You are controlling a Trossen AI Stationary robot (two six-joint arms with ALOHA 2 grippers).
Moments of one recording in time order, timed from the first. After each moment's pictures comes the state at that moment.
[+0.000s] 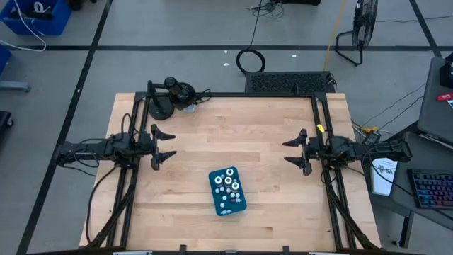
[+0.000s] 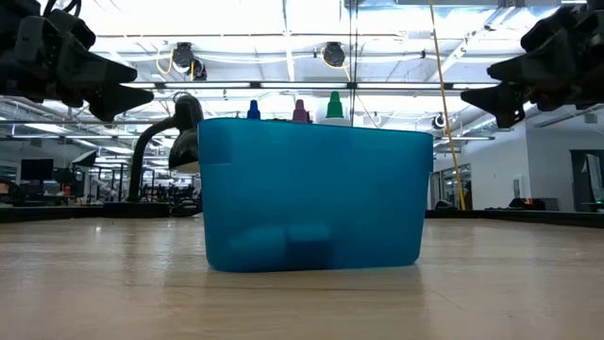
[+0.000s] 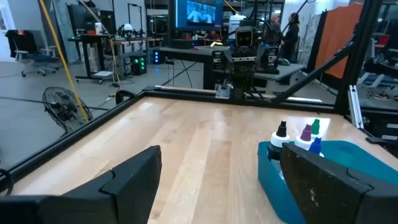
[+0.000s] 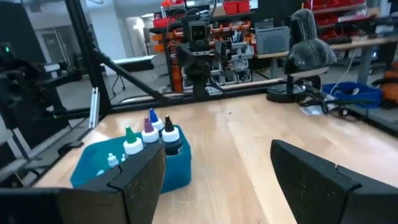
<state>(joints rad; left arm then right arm) 0.00 0.01 0.04 -0.04 -0.13 -0.06 0.07 0.07 0.02 0.05 0.10 0.13</state>
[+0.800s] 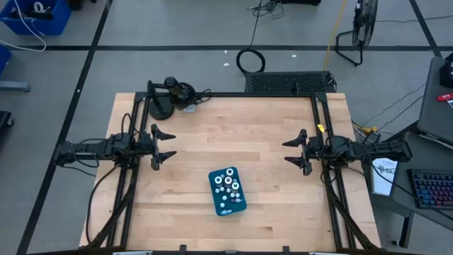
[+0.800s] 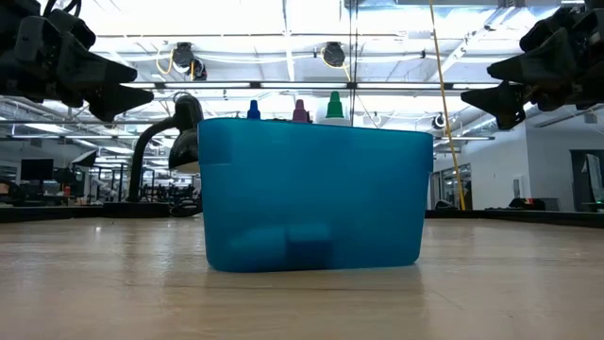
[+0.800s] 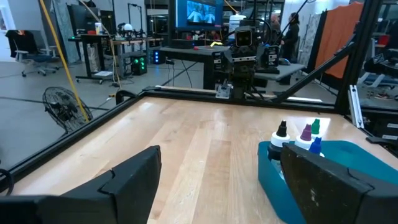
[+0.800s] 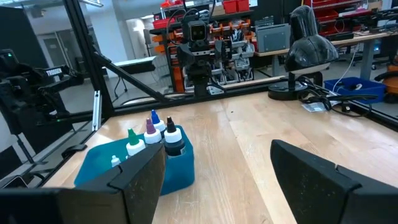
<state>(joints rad) 0.00 0.01 0.04 -0.05 -0.13 -0.06 0.07 0.07 0.02 0.05 0.10 0.17</state>
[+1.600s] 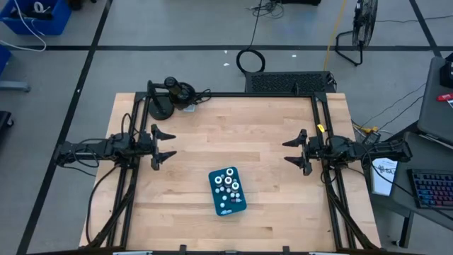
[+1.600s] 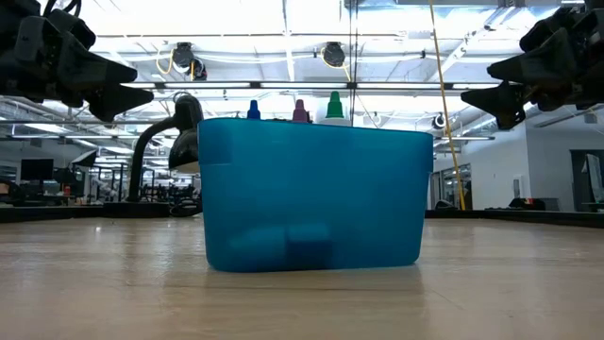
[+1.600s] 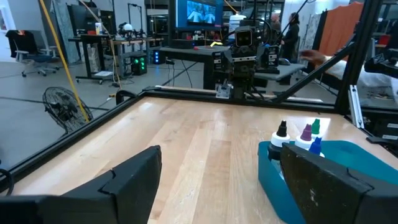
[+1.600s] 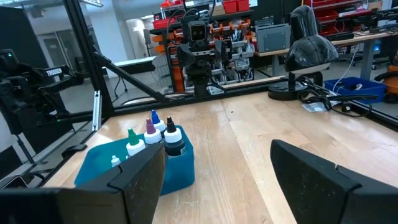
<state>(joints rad) 0.00 0.01 0.04 -0.05 -0.13 -0.06 0.07 0.07 0.02 0.05 0.10 0.17</state>
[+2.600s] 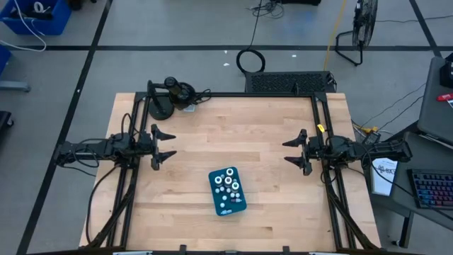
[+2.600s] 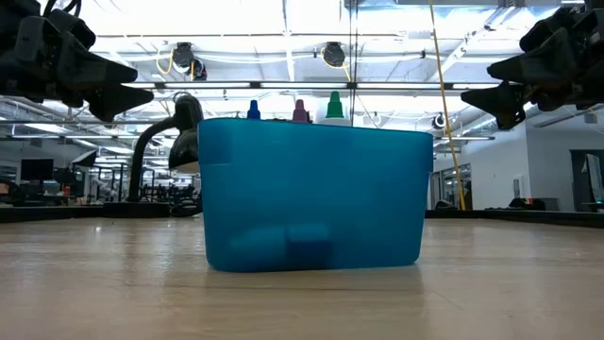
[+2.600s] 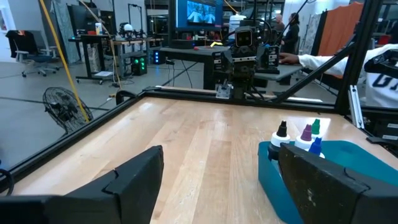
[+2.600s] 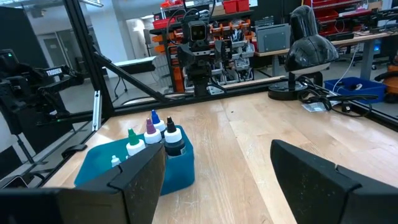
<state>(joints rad) 0.00 0.01 0.04 -0.05 -0.13 -0.06 0.07 0.07 0.02 0.05 0.10 0.17</state>
